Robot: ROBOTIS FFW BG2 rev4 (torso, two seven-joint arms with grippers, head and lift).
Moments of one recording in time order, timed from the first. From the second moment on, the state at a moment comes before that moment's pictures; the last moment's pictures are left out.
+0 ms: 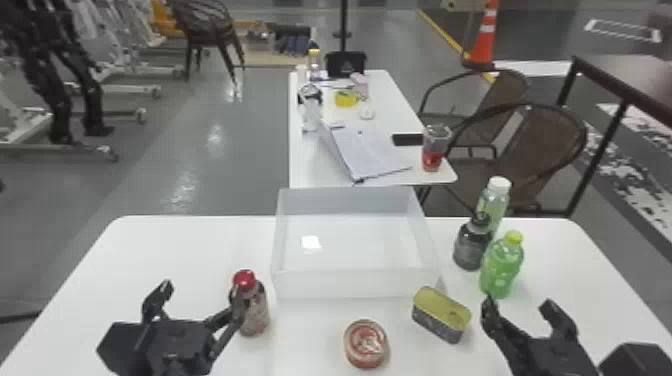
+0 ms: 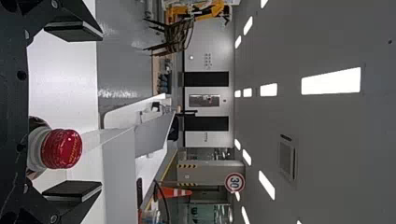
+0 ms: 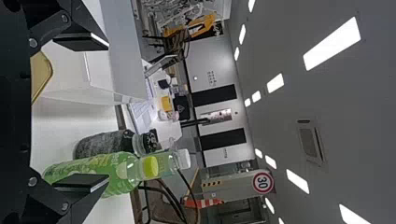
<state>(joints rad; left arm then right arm) 0.31 0.09 -0.05 -1.76 0.05 -0.24 0.03 0.34 -0.01 -0.07 -1.75 -0.24 -0.19 0.19</state>
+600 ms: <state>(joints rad) 0.31 0.09 -0.05 -1.76 0.04 -0.24 0.03 0.34 -0.01 -0.07 -1.75 -0.24 -0.19 0.19</state>
